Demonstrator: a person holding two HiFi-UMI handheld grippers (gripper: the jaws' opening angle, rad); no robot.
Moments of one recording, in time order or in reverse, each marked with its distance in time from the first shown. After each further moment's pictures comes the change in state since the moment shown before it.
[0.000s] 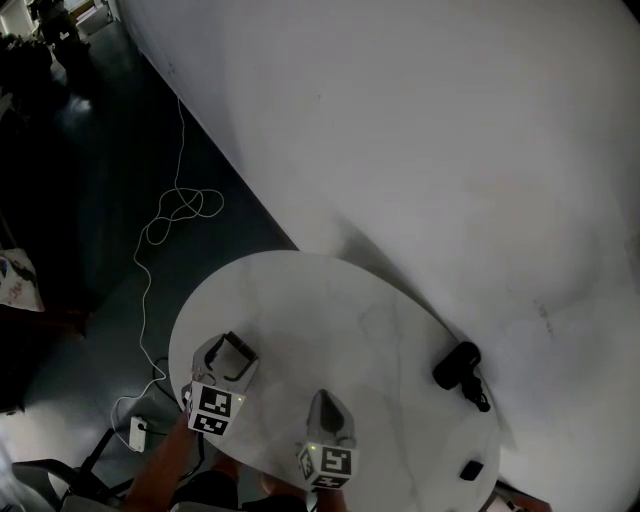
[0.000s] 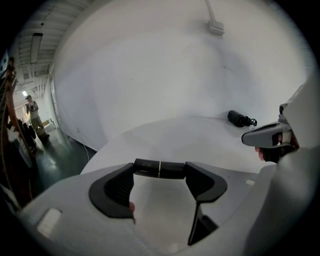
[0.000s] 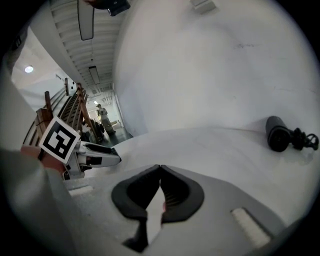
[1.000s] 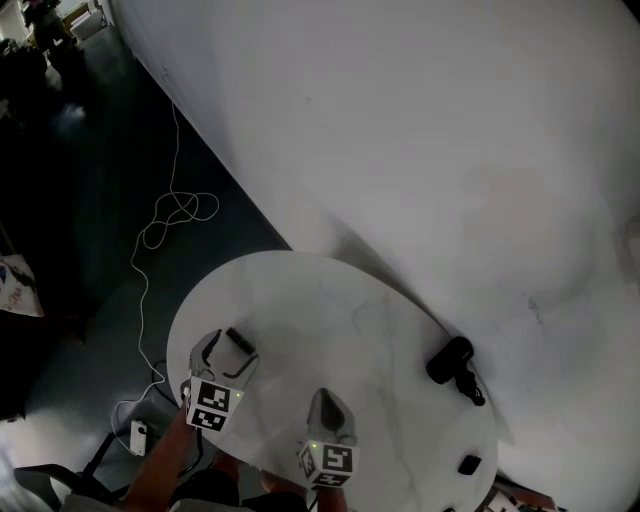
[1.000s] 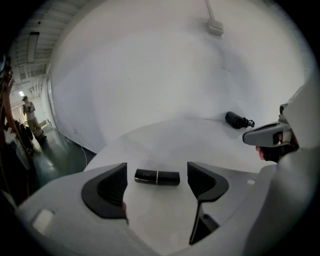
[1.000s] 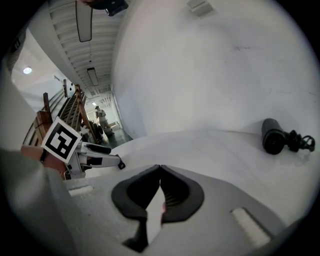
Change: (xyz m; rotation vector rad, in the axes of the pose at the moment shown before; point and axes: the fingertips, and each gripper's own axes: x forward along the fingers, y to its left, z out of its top) left arm 0.000 -0.004 0.014 0.014 -0.009 -0.027; right arm -0.010 -0.006 0.009 0.012 -0.011 -0.014
